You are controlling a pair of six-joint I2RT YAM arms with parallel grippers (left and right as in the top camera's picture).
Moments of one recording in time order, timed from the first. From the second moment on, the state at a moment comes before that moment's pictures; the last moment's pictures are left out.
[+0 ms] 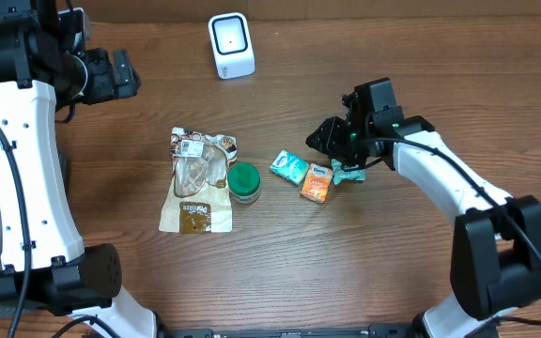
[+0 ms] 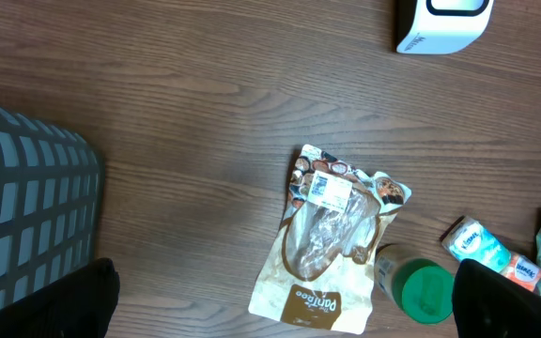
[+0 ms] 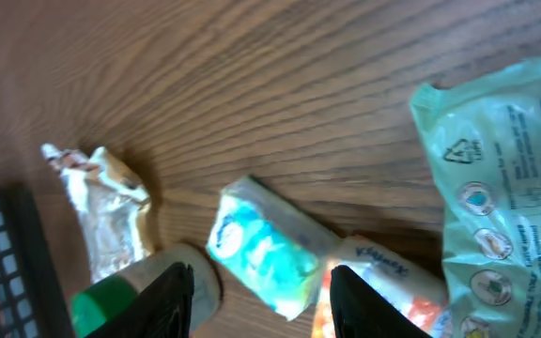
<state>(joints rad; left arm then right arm) 0.14 1.84 2.26 -1.56 0.06 -0.10 0.27 1.79 1.17 -0.48 -0.44 0.64</state>
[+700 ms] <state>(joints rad) 0.14 1.84 2.26 -1.56 0.06 -0.10 0.33 1.89 1.17 -0.49 -0.32 0.80</state>
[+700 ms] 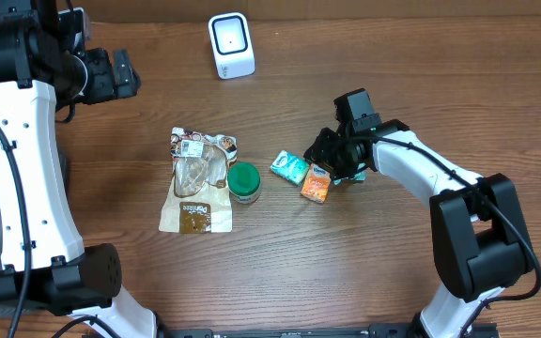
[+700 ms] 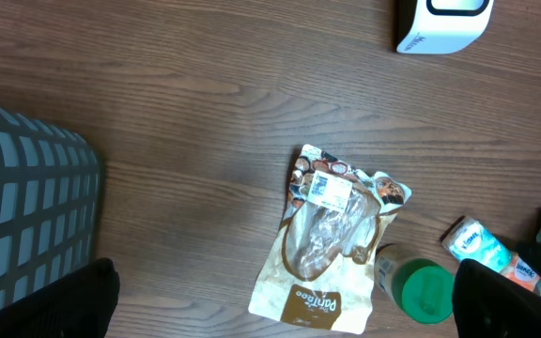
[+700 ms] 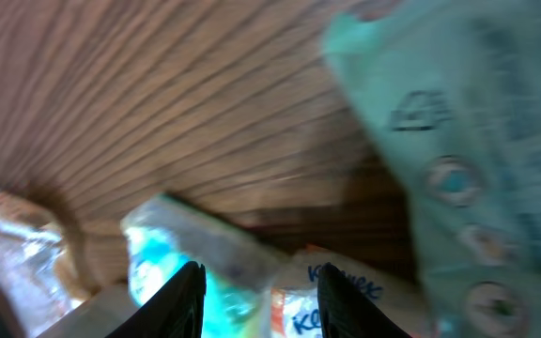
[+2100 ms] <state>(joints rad) 0.14 1.84 2.26 -1.56 0.06 -0.10 -0.13 1.88 1.42 -0.97 -0.39 0.42</state>
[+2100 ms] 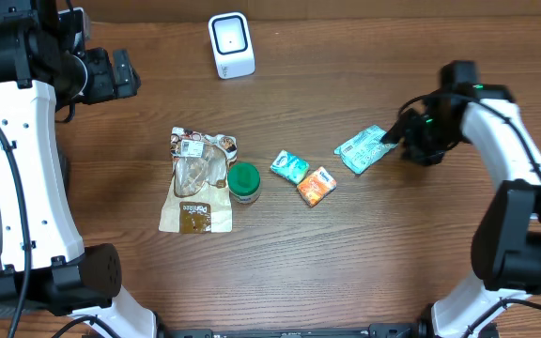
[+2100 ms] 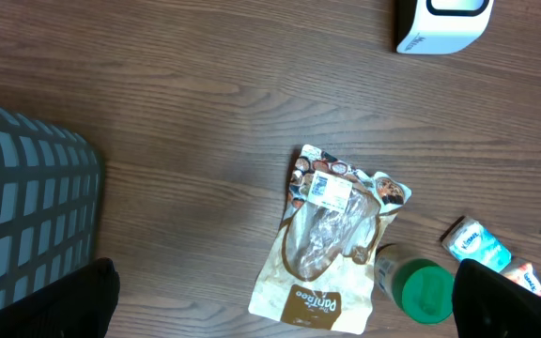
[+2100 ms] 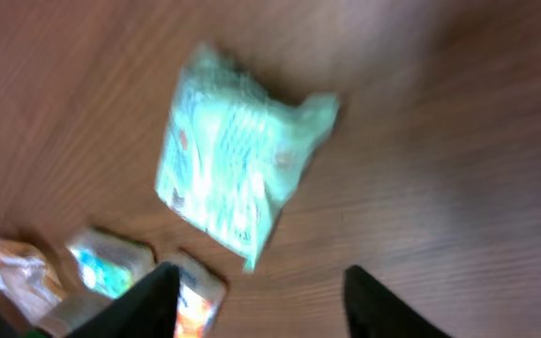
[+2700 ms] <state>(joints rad) 0.14 1.84 2.26 -1.56 0.06 -0.10 -0.14 2.02 1.42 -0.71 -0.59 -0.14</state>
